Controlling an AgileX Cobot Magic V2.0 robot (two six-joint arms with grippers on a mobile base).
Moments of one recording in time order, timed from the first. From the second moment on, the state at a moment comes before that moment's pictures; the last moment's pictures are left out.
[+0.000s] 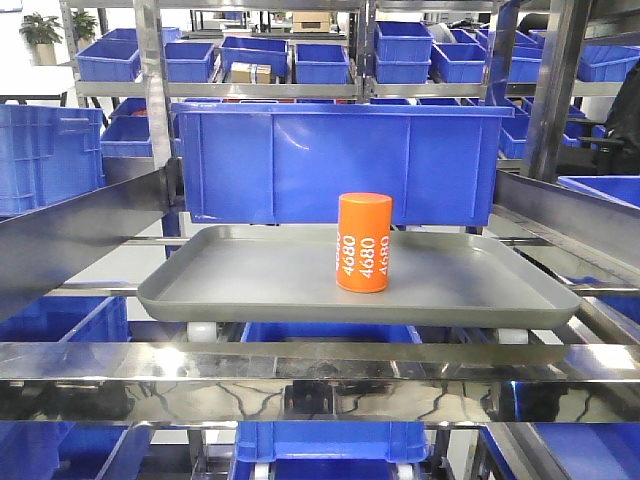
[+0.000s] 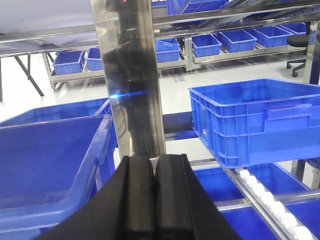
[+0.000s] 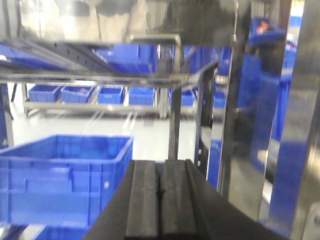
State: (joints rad) left arm -0.02 -0.01 0.03 -0.04 0.15 0.10; right arm -0.01 -0.01 0.03 -0.03 -0.05 -0.02
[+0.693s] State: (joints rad) left arm -0.02 -0.01 0.03 -0.04 0.15 0.10; right arm -0.01 0.18 -0.66 -0.03 0.34 0.00
